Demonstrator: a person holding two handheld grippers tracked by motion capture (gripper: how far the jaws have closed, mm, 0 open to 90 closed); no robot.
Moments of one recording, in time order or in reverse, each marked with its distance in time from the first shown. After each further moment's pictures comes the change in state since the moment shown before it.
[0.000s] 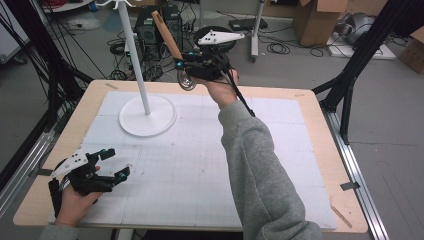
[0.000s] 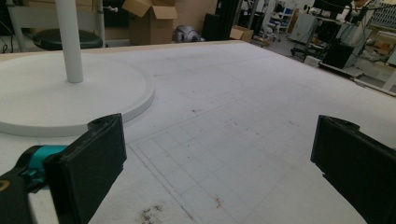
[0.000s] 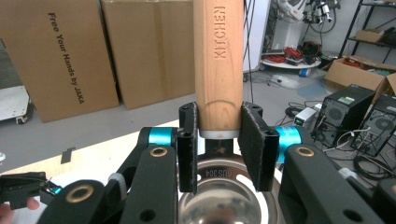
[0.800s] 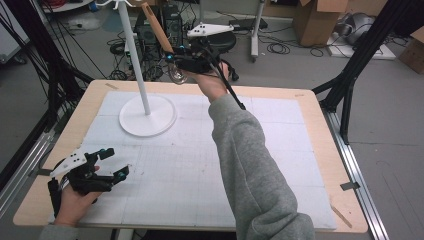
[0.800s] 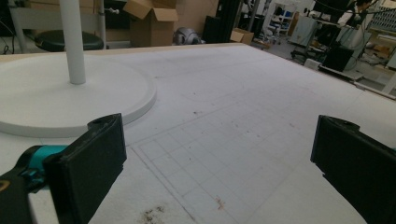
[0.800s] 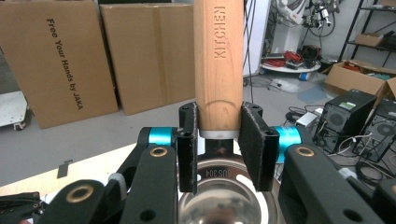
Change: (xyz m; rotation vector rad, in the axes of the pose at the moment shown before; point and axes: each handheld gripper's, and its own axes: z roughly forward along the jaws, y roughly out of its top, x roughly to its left) left arm 0.002 0.000 -0.001 -0.012 0.002 -0.008; right arm 0.005 0.016 0.022 -0.008 -0.004 0.002
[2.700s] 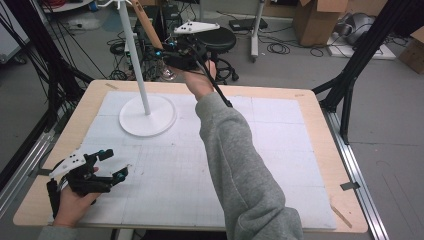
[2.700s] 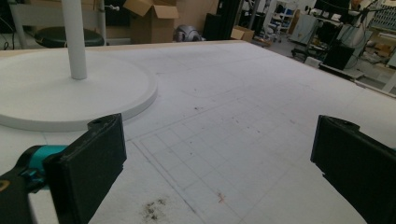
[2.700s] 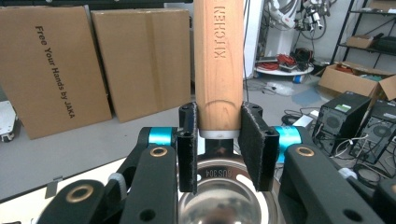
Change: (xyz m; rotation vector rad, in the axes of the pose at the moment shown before) left arm 0.001 -0.002 -0.003 0.011 0.001 -0.003; right arm 0.008 0.005 0.028 -0.018 -0.038 0.017
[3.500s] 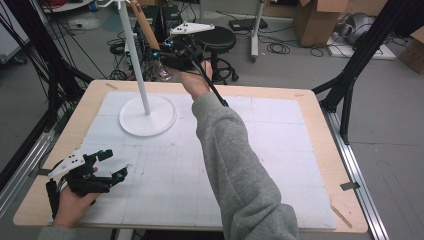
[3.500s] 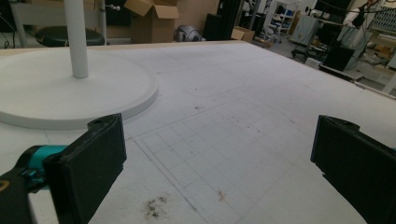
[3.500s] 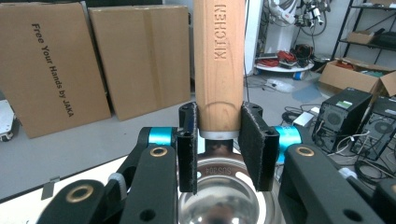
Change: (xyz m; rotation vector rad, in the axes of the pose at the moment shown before) left arm 0.001 -0.001 -0.002 -0.003 0.004 -0.005; right arm 0.000 -0.003 0.013 0.010 0.001 0.005
